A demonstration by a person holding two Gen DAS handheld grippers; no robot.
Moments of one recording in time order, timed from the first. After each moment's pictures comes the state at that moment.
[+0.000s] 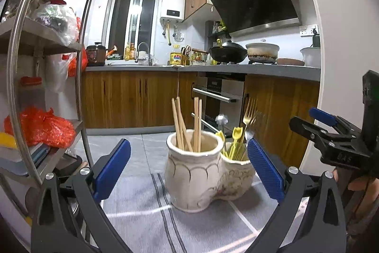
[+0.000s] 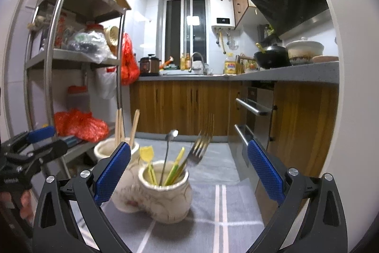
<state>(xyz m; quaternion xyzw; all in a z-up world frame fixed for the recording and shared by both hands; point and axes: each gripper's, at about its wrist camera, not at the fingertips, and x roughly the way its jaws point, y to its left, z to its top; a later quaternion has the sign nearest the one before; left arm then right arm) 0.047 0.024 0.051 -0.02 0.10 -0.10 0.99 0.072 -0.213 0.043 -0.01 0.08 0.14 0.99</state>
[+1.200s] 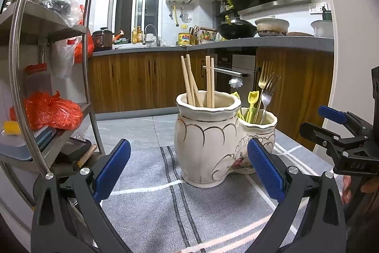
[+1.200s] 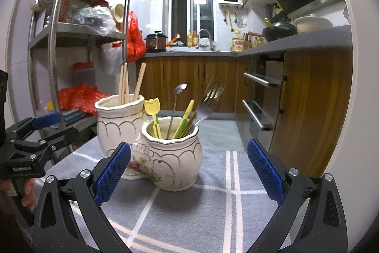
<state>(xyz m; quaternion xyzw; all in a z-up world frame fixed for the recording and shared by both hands) 0.061 0.018 0.010 0.01 0.15 -0.07 0.99 0.083 -0.204 -0.005 -0.01 0.14 0.16 0.98</state>
